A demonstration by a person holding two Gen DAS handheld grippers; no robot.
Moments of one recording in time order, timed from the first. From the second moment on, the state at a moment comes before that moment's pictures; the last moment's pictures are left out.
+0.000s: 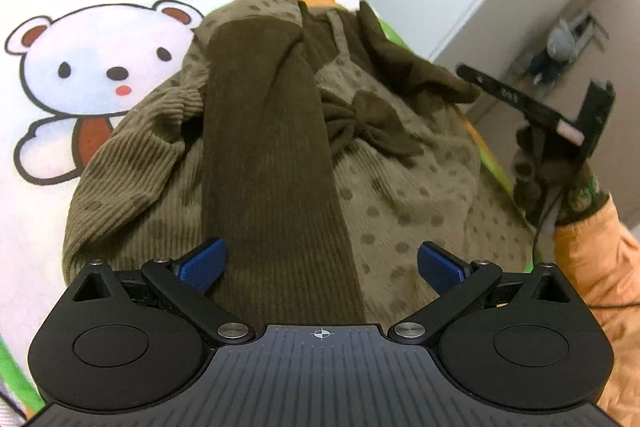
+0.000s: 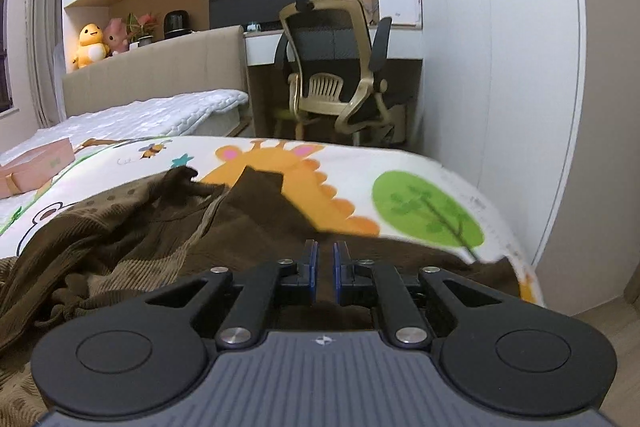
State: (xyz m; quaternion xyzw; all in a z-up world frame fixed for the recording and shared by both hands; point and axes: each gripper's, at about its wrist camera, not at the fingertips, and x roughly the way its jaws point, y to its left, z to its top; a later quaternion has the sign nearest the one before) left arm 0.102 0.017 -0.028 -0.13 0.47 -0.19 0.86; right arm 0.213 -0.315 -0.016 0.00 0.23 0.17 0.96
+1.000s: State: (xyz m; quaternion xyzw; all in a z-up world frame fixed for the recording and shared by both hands) left arm 0.152 0.061 0.041 0.10 0.26 0.00 0.96; right arm 0.213 -0.318 -0.028 0.03 0.24 0.16 0.96
